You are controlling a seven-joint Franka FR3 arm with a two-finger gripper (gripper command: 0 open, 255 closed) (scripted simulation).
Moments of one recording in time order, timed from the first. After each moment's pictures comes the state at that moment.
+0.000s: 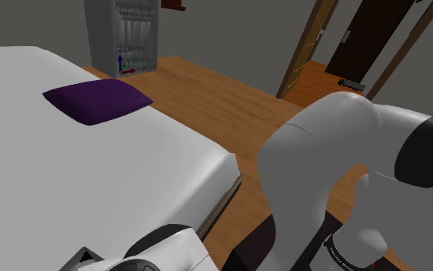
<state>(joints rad) 0.74 0.62 0.52 -1.75 -0.65 2.48 1.11</state>
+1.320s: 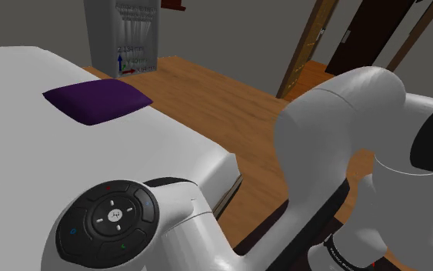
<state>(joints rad) 0.65 0.53 0.59 -1.69 -0.53 2.35 0.96</state>
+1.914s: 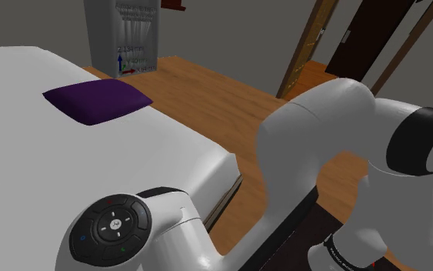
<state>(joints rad) 0.66 0.60 0.54 -1.69 -0.58 2.42 0.97</state>
